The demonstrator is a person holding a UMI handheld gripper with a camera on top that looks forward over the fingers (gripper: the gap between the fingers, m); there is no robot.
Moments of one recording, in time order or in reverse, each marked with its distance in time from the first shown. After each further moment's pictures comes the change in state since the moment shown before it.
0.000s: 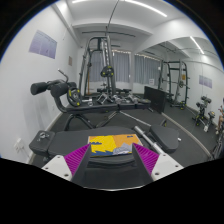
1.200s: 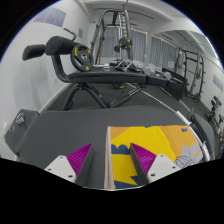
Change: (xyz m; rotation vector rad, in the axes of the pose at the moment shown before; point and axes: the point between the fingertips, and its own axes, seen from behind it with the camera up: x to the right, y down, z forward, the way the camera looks) arm -0.154 0.126 0.353 -0.231 -0.075 -0.098
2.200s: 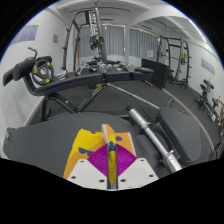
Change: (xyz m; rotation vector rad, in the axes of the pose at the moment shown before) arm 0.273 -0.019 -0.010 -0.047 0.094 0.152
